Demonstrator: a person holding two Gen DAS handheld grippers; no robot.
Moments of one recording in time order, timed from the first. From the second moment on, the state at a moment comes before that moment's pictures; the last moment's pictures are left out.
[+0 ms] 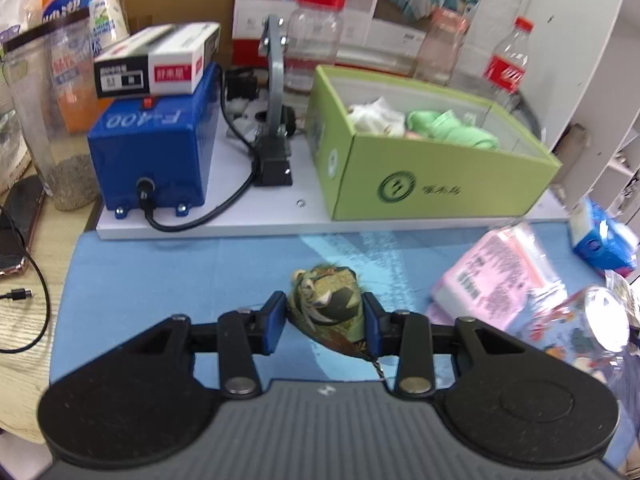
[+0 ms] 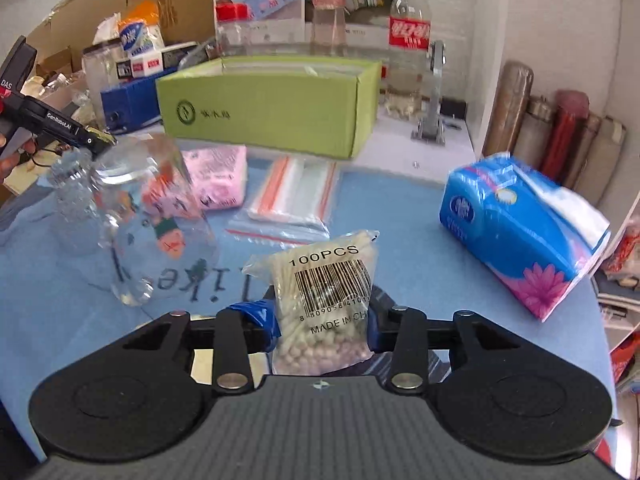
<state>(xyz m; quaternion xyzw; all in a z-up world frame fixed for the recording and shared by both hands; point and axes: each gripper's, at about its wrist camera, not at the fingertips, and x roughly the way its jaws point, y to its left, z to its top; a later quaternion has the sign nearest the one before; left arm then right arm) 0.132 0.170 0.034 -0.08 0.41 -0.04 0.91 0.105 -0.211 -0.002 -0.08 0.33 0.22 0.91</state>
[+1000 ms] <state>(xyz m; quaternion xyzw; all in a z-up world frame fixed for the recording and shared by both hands) 0.311 0.091 0.091 -0.04 0.37 -0.12 0.92 0.341 -0.101 0.066 -0.04 0.29 0.25 0.92</state>
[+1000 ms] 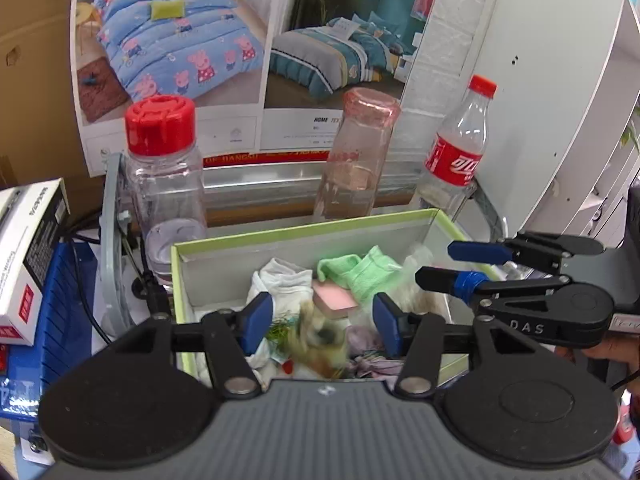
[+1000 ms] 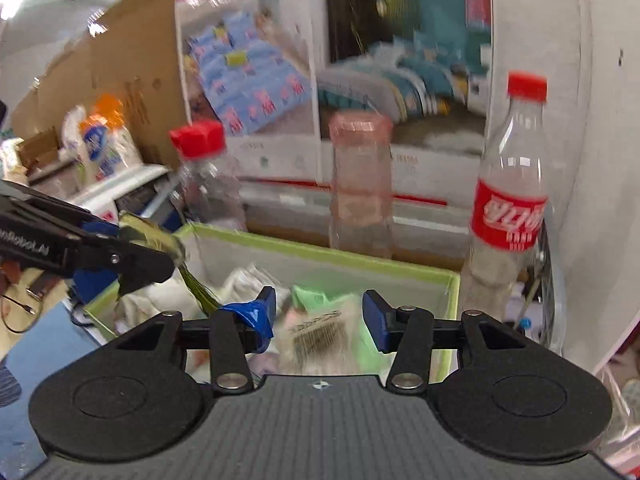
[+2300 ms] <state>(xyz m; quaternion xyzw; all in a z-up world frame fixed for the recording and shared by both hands) 0.152 0.097 0.058 0.00 0.40 -0.12 0.91 0.156 -0.179 0.022 0.03 0.33 0.16 0.93</state>
